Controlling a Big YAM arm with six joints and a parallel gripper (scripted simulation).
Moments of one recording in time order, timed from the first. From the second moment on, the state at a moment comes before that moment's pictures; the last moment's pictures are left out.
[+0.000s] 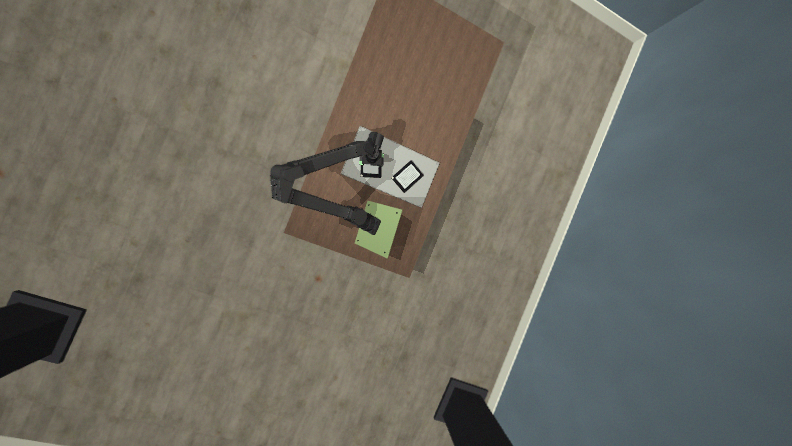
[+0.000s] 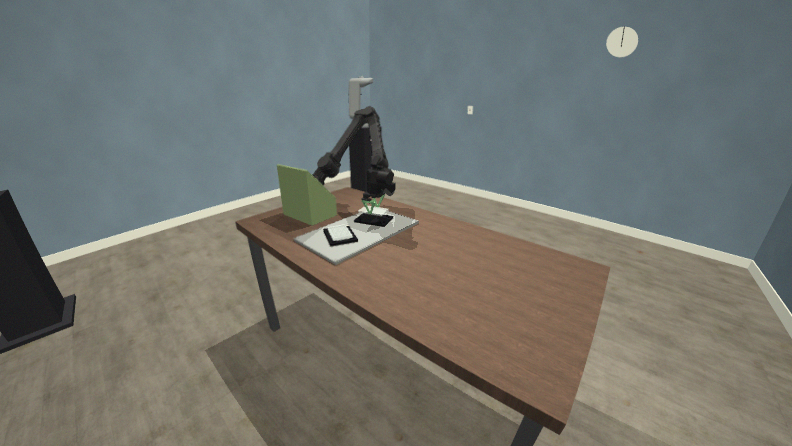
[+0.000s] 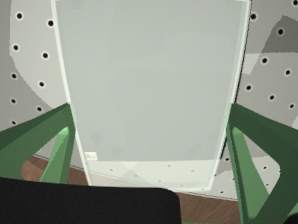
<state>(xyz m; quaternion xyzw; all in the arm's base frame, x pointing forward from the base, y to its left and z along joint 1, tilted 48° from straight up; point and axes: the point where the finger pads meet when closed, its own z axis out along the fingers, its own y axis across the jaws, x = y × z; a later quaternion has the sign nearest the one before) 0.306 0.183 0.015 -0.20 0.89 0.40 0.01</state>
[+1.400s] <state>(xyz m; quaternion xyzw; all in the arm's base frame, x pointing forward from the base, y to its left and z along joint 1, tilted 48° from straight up) 0.310 0.167 0.031 -0.20 0.89 0.40 0.02</state>
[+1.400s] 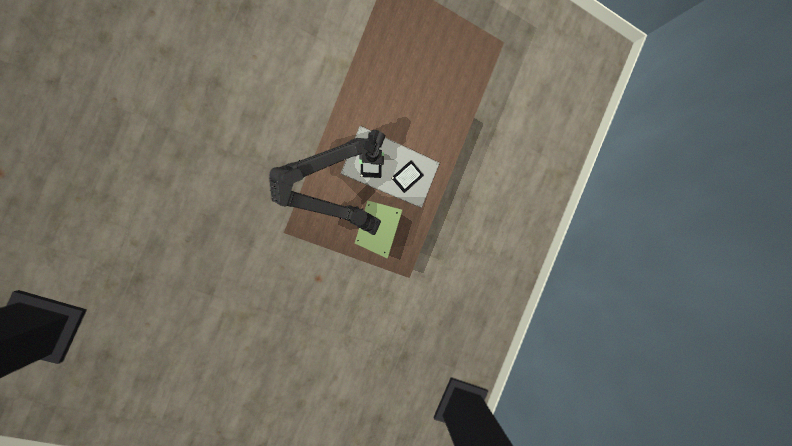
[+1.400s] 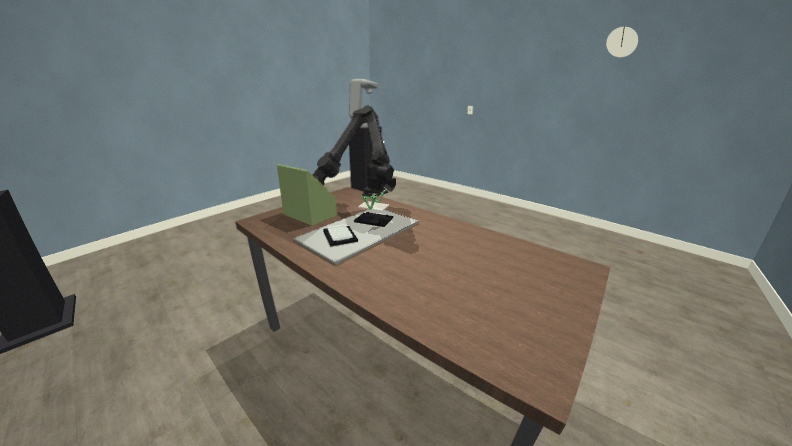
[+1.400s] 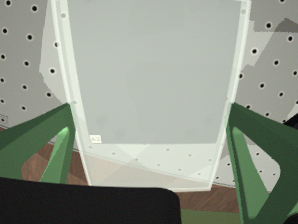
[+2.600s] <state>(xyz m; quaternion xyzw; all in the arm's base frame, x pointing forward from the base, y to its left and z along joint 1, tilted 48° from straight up) 0.311 0.151 0.011 -0.12 0.91 0.40 -0.03</state>
